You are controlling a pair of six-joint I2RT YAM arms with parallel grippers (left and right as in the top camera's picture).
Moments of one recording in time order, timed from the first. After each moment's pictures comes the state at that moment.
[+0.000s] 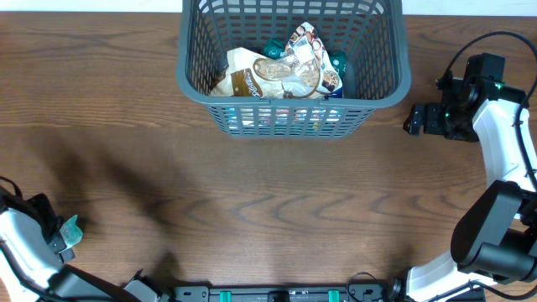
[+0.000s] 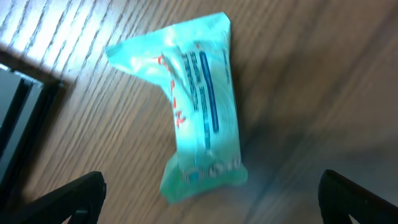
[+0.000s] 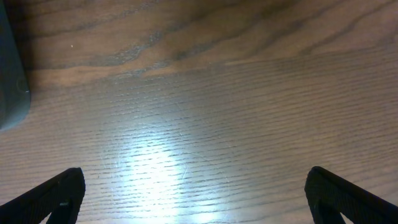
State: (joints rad) left arm 0.92 1.36 0.87 -0.88 -0.11 -1.17; right arm -0.28 1.77 1.38 -0.93 -0.06 -0.12
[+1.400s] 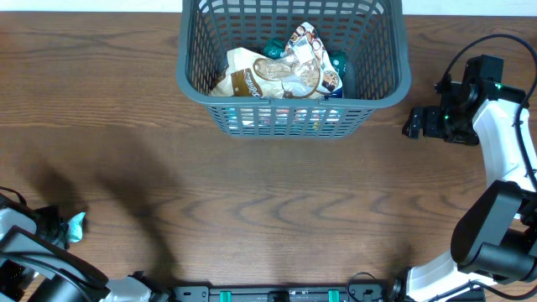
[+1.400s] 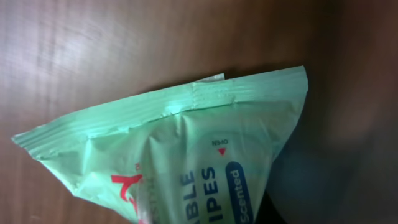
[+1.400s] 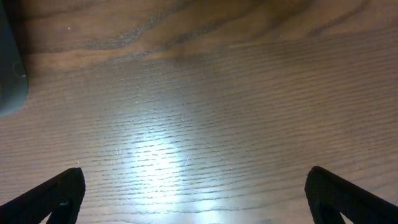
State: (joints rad) left arm 0.98 1.60 0.78 -0.56 0.03 -0.85; right arm -0.28 1.77 1.38 -0.97 -0.06 -0.12
